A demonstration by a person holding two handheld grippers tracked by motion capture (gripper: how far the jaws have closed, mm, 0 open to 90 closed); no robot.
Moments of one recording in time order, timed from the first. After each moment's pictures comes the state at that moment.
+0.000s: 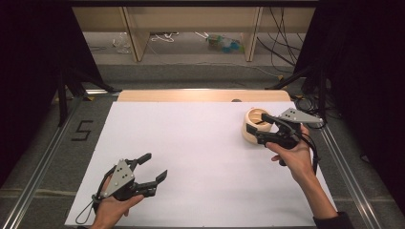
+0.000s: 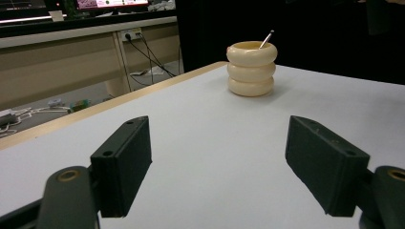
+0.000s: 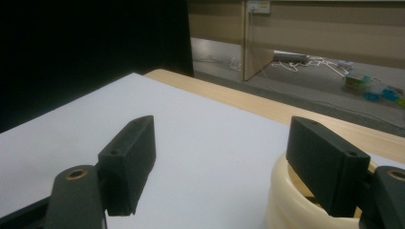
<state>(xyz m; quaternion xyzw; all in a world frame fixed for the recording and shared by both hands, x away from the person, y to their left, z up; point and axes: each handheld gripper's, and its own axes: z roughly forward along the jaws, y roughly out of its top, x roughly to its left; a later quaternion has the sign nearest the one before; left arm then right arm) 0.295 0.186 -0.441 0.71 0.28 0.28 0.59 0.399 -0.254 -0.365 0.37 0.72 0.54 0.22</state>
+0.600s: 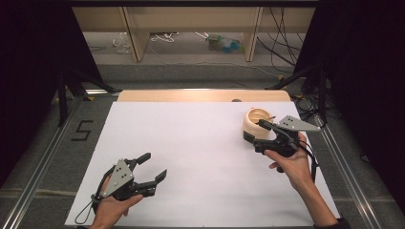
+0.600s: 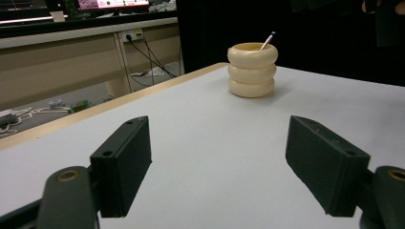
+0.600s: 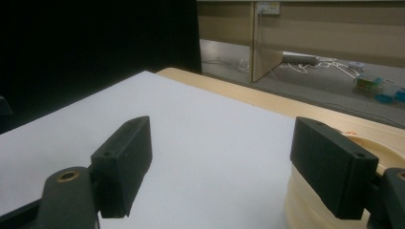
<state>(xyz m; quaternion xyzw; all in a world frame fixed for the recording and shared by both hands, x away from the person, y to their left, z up) 0.295 0.187 -0.440 0.71 0.28 0.27 0.59 0.384 -0.248 -0.376 0.36 0.72 0.55 0.20</state>
